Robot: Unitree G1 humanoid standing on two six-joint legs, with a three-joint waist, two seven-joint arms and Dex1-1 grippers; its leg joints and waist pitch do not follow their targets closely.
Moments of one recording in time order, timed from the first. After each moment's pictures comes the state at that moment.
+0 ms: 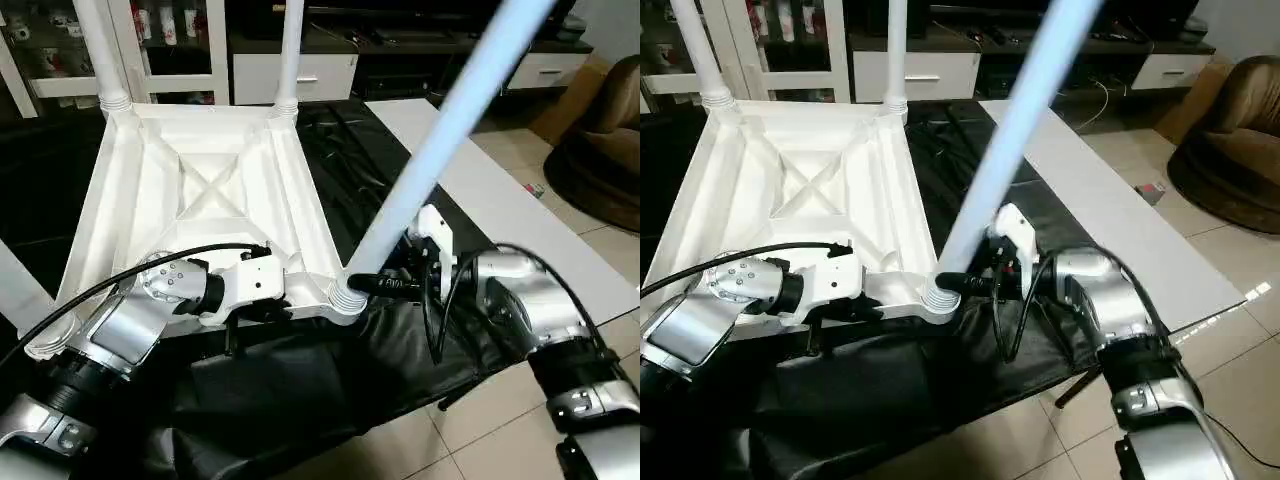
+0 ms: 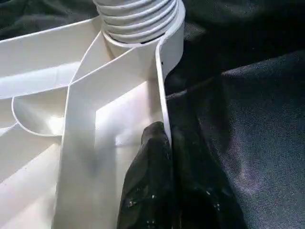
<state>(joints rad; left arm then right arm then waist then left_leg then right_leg) -0.50 0.60 -0.40 0.18 0.08 0.21 -1.14 -0.61 -0.38 0.20 0.51 0.20 0.21 1.22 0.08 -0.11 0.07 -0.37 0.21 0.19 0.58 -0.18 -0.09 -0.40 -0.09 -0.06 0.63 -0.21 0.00</state>
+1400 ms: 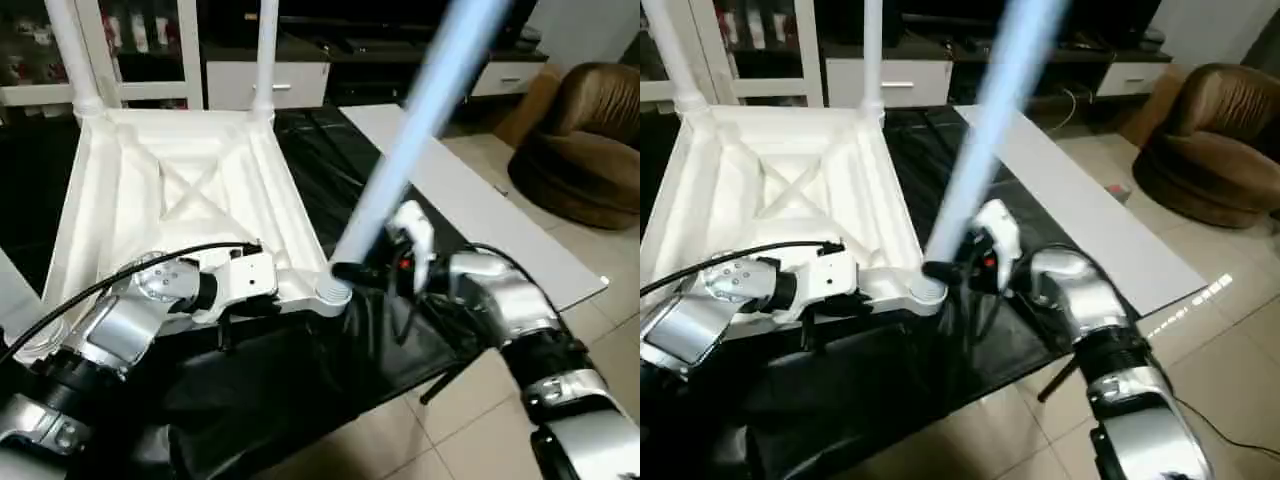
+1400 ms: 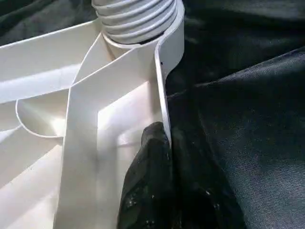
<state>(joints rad) -0.50 0.62 -0.39 0.19 0.09 0.22 -1.10 -0.65 -0.30 0.13 0.65 0.28 0.31 1.11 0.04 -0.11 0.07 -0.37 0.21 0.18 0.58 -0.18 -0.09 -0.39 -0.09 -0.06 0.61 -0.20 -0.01</state>
